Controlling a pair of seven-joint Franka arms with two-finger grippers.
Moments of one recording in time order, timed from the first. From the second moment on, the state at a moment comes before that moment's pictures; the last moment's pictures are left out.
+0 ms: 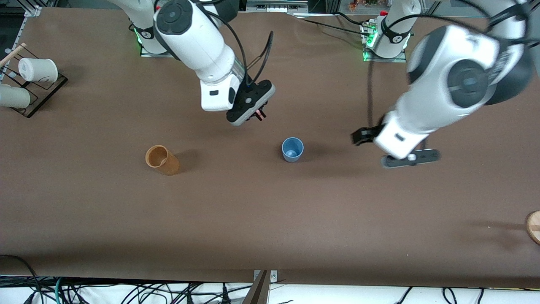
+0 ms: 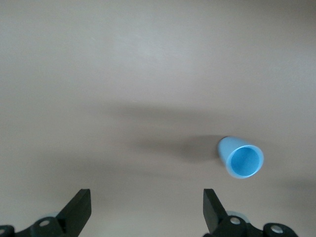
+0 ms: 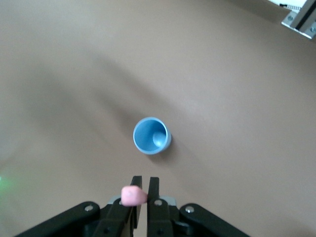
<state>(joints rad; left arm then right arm) -0.22 0.37 -0.05 -1.28 -0.07 1.54 -0.36 0.45 0.39 0.29 -1.45 0.13 2.14 0.00</state>
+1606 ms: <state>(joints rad) -0.04 0.06 0.05 -1.53 -0.07 1.47 0.01 0.58 0.61 0.28 -1.42 -0.17 2.44 0.32</state>
